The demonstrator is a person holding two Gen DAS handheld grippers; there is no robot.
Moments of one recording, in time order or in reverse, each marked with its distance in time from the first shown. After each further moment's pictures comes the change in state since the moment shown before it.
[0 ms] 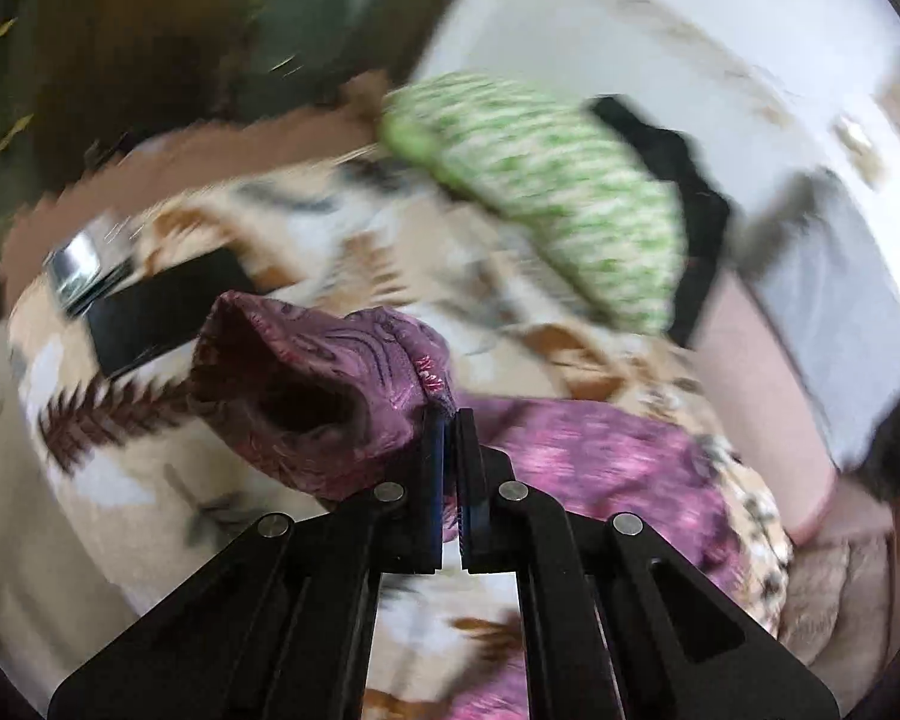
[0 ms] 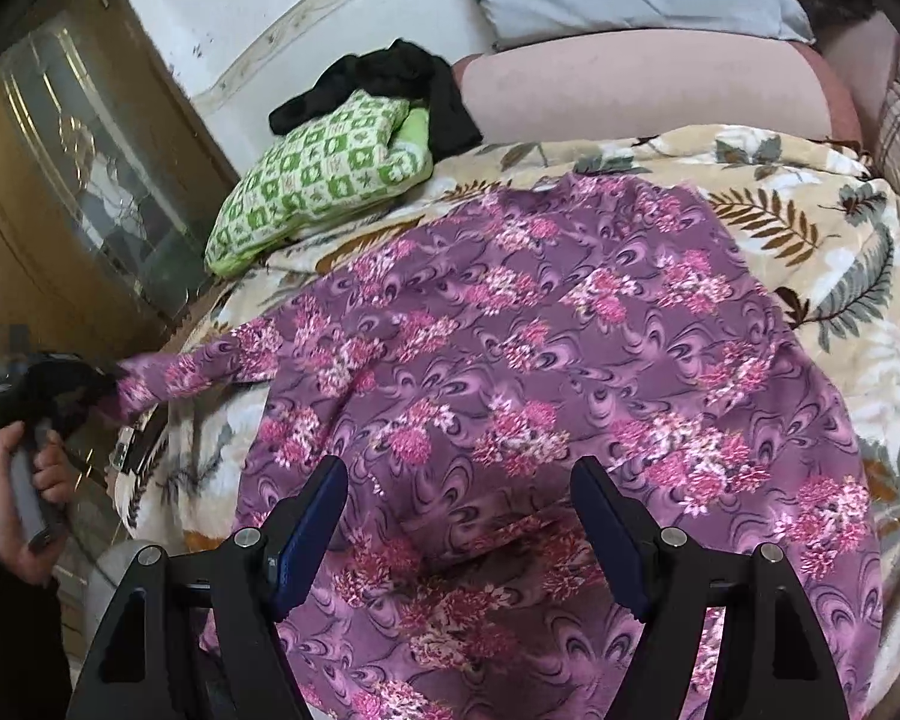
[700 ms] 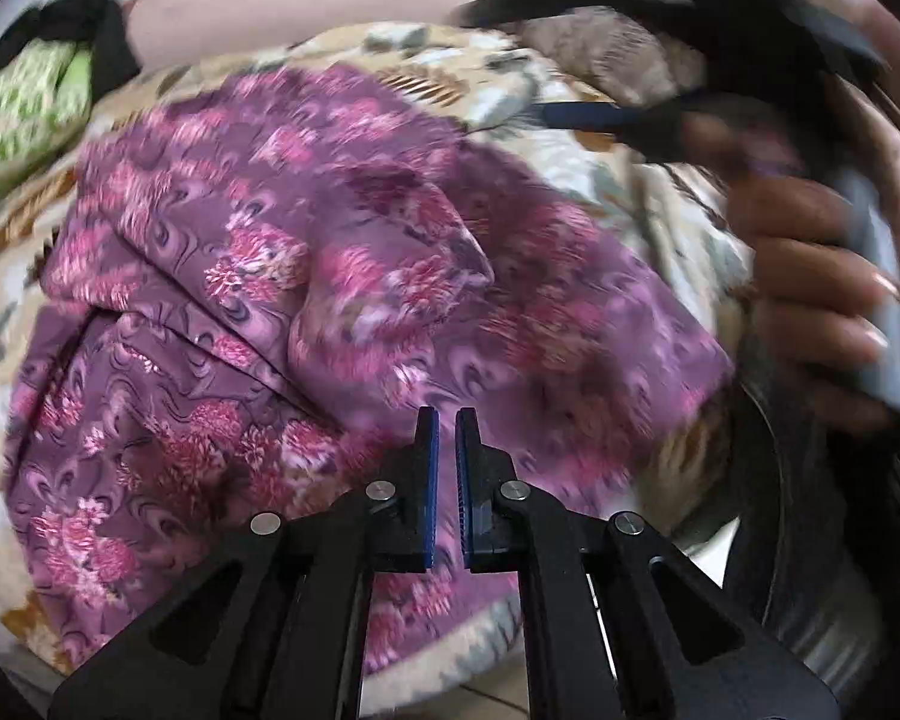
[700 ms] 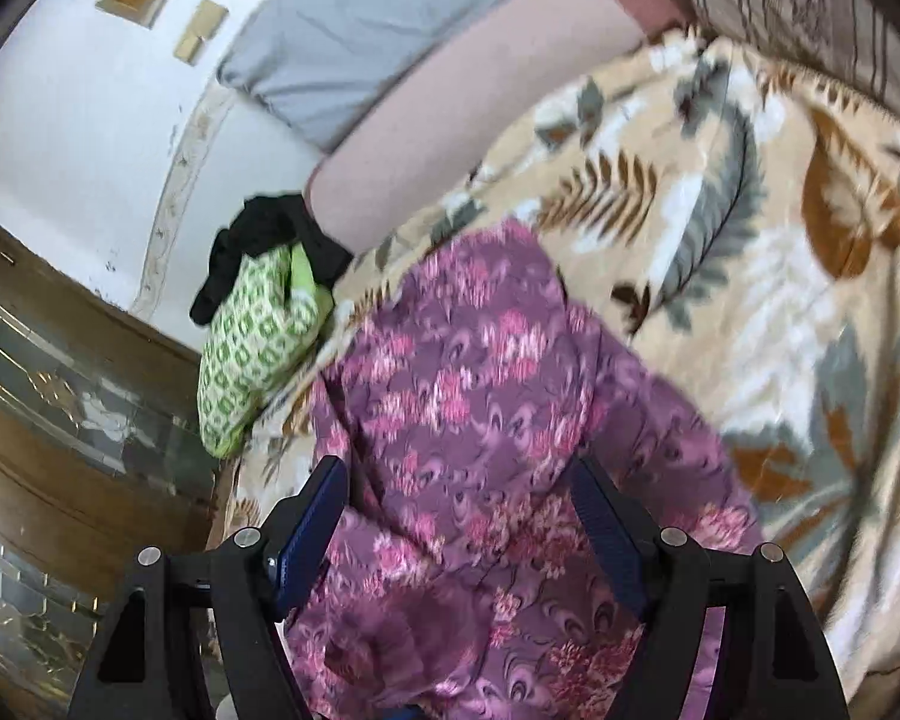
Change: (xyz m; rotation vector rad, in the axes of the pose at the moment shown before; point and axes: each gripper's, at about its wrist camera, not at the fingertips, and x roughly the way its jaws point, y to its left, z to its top) left arm -0.003 -0.186 -0.330 1.101 0.464 -0.437; right arm -0.036 -0.142 0.041 0.458 -0.048 0.106
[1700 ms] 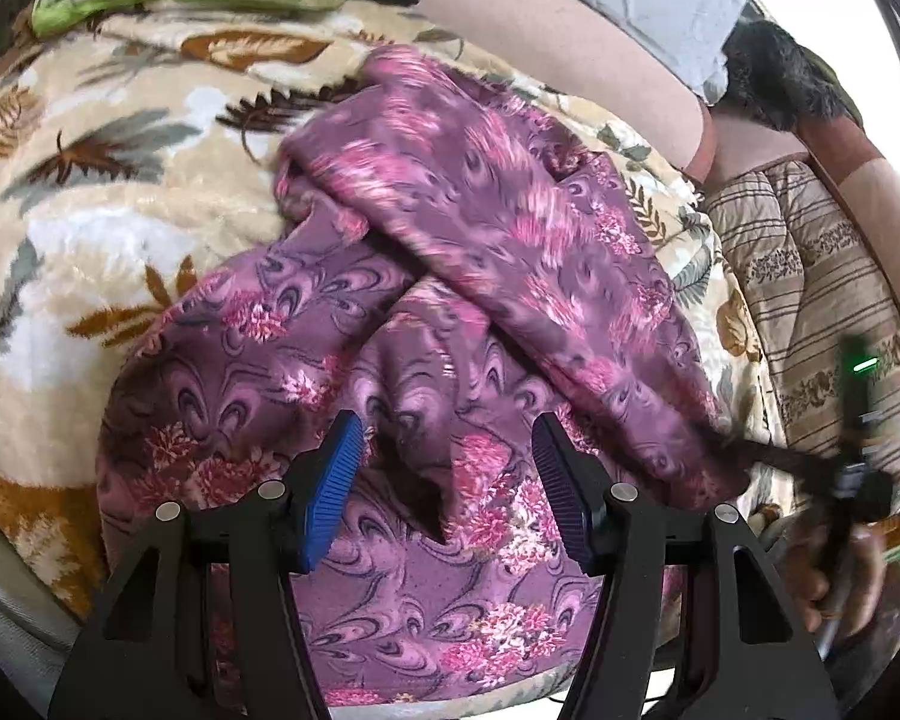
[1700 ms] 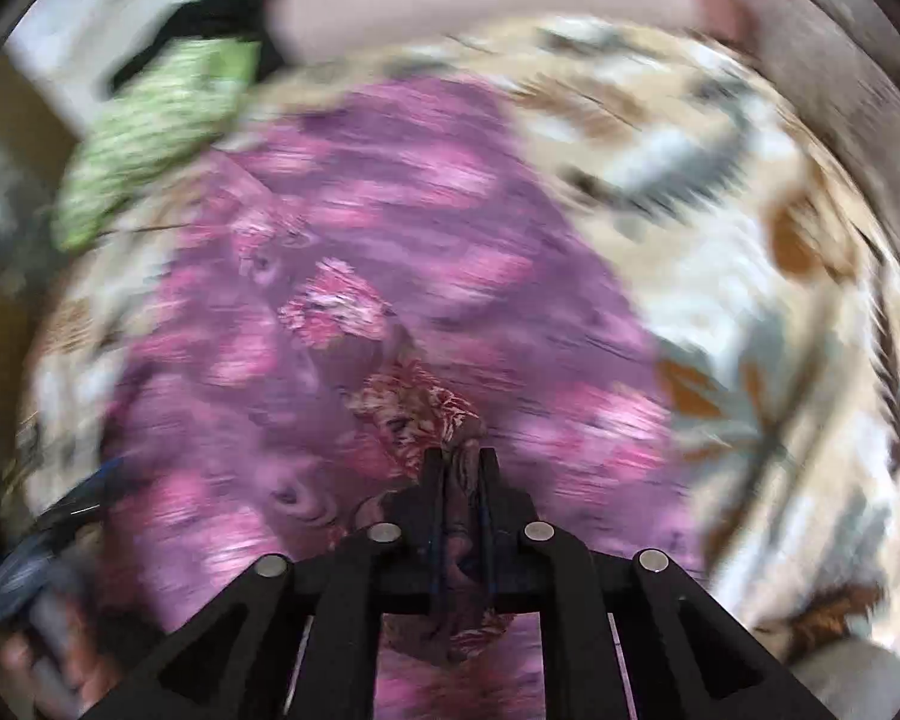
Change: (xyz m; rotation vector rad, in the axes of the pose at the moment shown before) left arm -0.023 0.141 -0.018 -0.620 -0.085 0.028; right arm 0.041 -0.022 -0.052 -0.225 0.322 -0.521
